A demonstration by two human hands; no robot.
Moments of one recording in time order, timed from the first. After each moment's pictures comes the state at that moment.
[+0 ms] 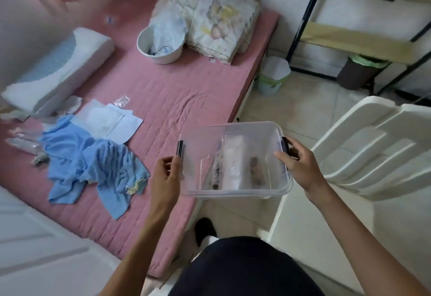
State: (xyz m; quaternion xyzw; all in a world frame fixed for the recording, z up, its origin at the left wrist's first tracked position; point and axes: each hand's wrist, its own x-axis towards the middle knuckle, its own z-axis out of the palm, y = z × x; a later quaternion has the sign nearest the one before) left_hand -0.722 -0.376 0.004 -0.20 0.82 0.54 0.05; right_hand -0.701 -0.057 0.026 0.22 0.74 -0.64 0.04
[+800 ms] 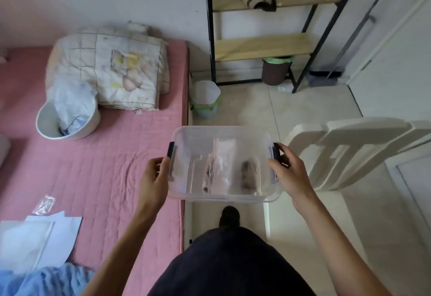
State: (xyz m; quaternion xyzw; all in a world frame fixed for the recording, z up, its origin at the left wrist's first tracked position) left_hand -0.973 -0.196 0.017 0.03 0.84 0.52 0.17; right_hand -0.803 0.068 0.041 0.38 0.68 -0.61 -0.12
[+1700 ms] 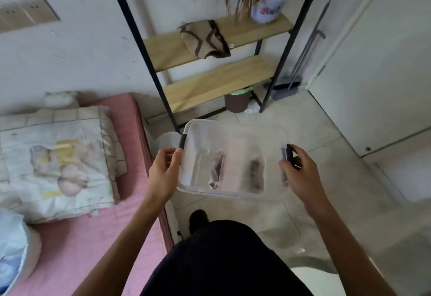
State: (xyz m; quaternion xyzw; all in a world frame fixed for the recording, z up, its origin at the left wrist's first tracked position) left_hand -1.314 0.143 0.026 0.20 0.81 0.48 0.27; right_hand -1.045 0.320 0.031 0.56 0.62 -0.51 -0.22
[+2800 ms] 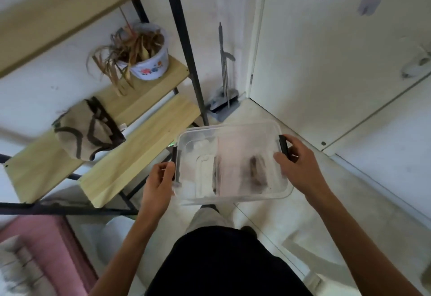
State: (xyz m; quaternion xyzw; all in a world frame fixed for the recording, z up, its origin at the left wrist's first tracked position) left_hand -1.245 0.596 0.026 0.33 0.79 0.39 0.33; right_hand -0.935 0.701 0.046 0.62 0.54 -0.47 -0.30
